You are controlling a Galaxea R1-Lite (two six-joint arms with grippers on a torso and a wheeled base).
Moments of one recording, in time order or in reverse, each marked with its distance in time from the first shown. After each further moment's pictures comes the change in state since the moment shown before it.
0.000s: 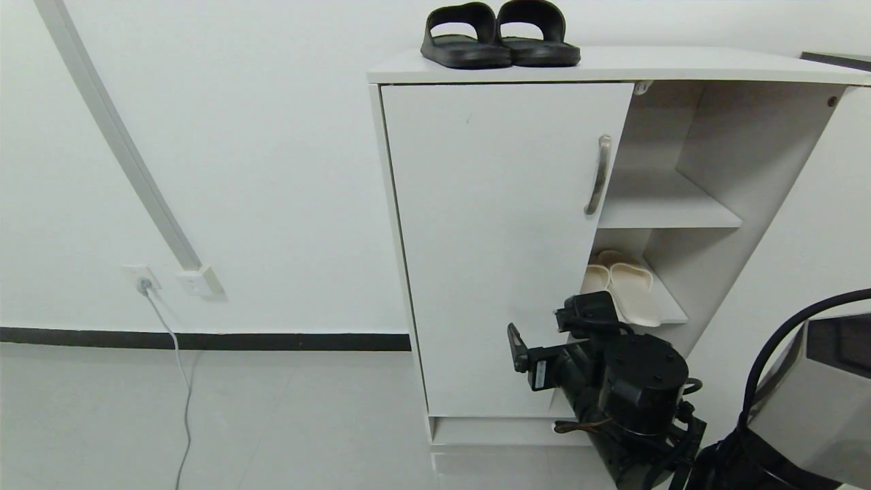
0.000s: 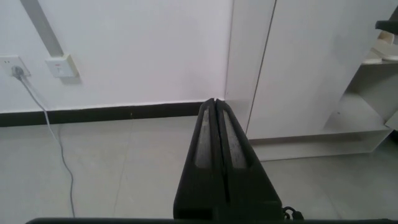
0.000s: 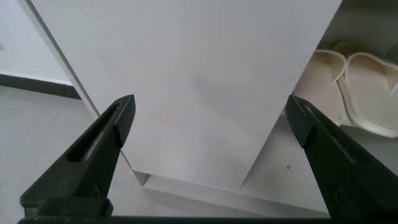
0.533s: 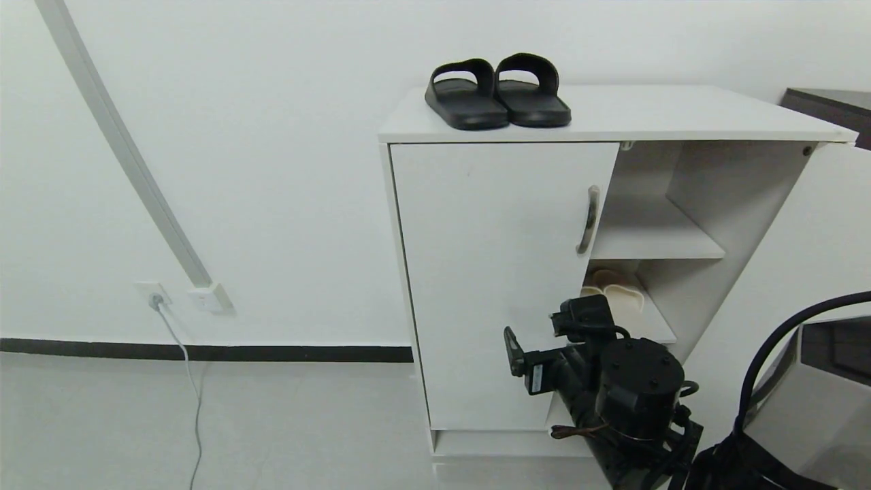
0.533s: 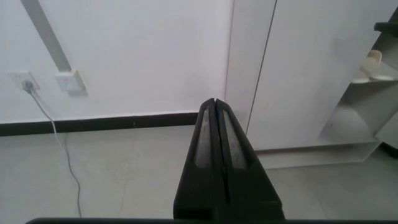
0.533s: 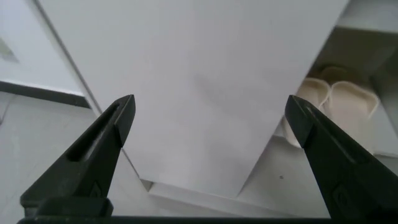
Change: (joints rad) left arm 0.000 0.000 0.000 -0.001 0.000 0.000; right arm 0.005 0.007 0.000 -0.002 0.000 0.000
